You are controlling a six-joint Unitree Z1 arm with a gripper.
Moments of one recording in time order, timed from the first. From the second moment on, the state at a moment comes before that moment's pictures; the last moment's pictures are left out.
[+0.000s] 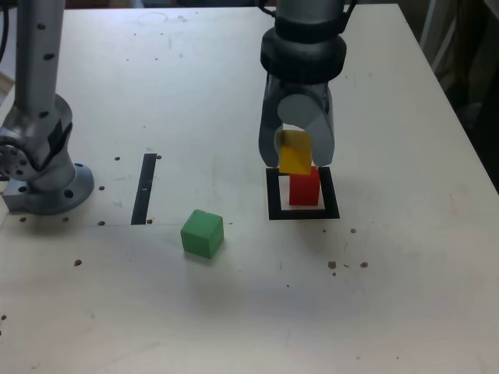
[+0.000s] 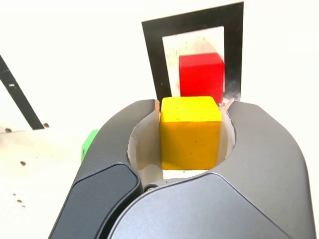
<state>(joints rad) -0.13 1.96 -1.62 1.31 0.06 -0.04</state>
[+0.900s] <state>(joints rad) -0.12 2.00 -1.62 1.26 0.10 -0.02</state>
